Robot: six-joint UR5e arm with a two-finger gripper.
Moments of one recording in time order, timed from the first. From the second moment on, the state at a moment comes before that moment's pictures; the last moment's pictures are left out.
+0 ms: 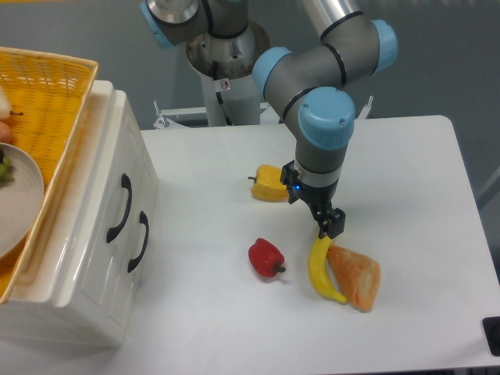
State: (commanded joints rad) arm 2.54 -1.89 -1.63 -1.13 1.53 1.47
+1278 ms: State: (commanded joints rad) arm 2.53 -1.88 -1.68 -1.13 1.43 1.32
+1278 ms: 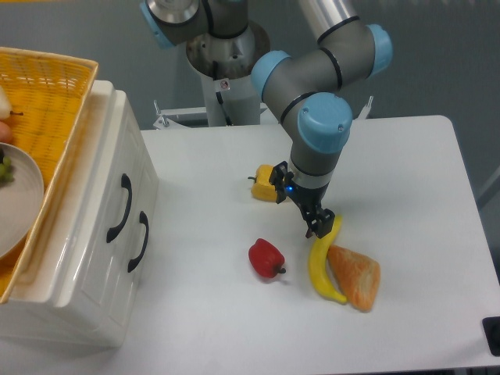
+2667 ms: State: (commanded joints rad) arm 2.35 -1.83 -1.66 -1.13 1.44 0.58
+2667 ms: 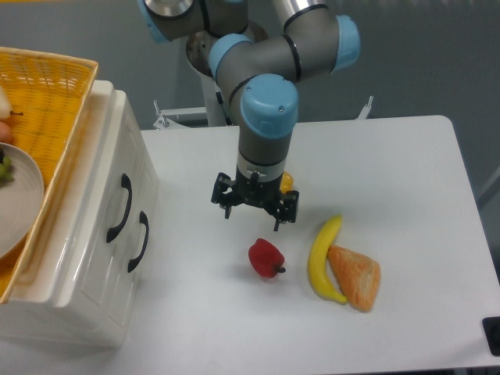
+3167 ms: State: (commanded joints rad) arm 2.32 -1.83 -1.61 -1.18 1.43 0.43
